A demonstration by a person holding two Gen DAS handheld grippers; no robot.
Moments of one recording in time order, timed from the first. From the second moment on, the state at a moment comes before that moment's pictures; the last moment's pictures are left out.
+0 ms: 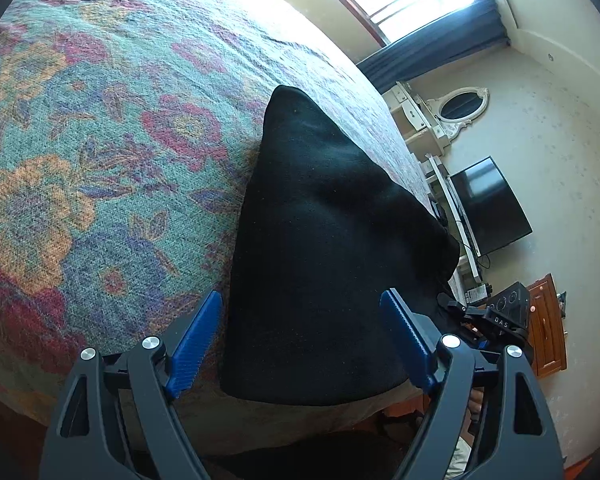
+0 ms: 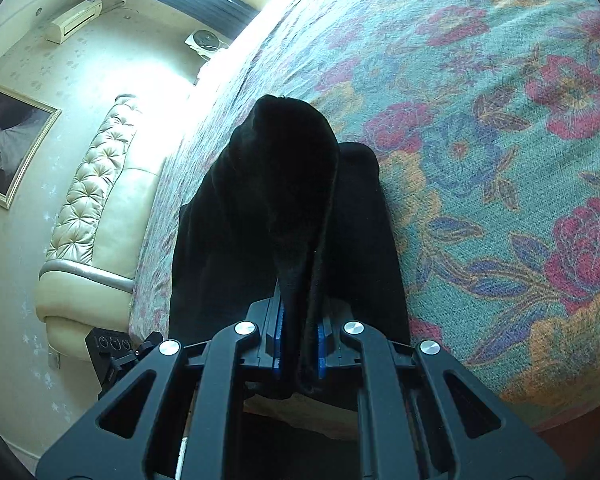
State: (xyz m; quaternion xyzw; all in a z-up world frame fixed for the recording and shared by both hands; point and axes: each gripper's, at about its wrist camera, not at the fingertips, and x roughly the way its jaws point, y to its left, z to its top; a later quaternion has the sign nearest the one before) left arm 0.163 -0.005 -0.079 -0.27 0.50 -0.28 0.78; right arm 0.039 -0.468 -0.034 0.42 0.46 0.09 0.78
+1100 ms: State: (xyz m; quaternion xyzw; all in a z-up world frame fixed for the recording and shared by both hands) left arm 0.158 0.038 -0.105 -0.40 0.54 -0.29 0.68; right arm -0.013 -0.495 -0.084 0.57 0.41 0.14 0.70
